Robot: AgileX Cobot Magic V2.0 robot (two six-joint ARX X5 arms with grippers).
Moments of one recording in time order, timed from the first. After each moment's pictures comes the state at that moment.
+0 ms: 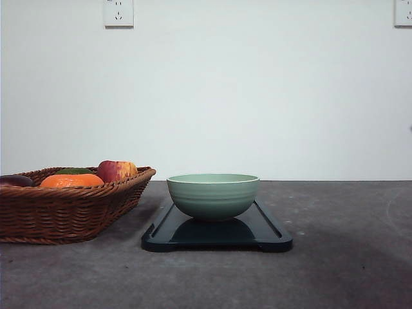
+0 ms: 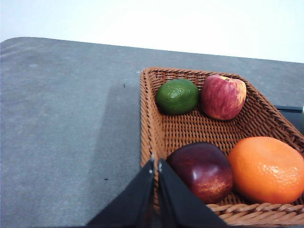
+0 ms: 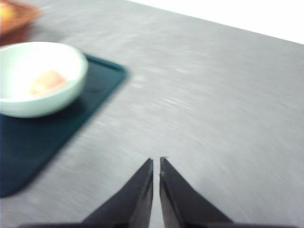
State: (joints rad) left_arx 0.00 0.00 0.03 -0.18 0.06 -0.09; right_arx 0.13 0.59 0.22 0.06 -0.17 -0.11
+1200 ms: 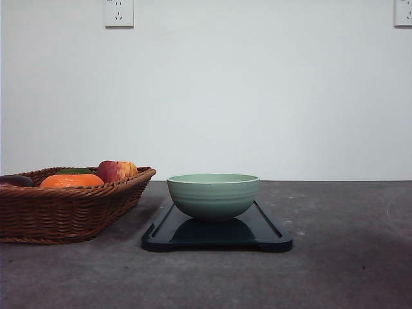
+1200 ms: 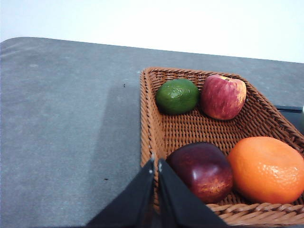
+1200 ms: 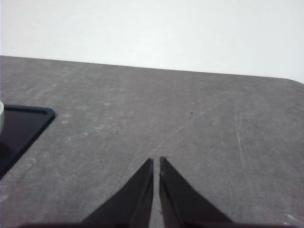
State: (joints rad) left_arx 0.00 0.00 0.03 -0.18 0.06 -0.09; right_arx 0.01 0.00 0.02 -0.09 -0.05 -0.02
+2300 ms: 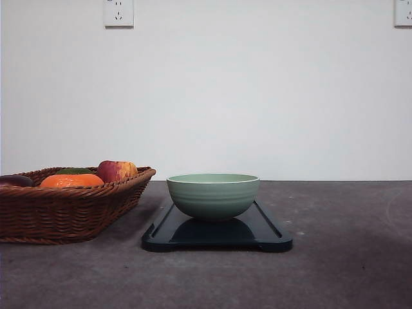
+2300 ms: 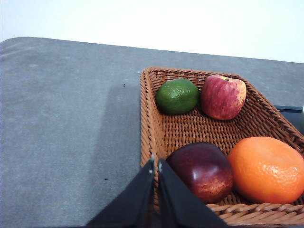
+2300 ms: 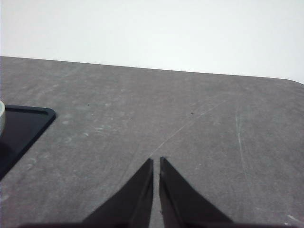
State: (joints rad) left_arx 0.00 0.00 0.03 -0.18 0.06 -0.09; right_arx 0.01 0.00 0.02 -0.09 -0.05 -0.02
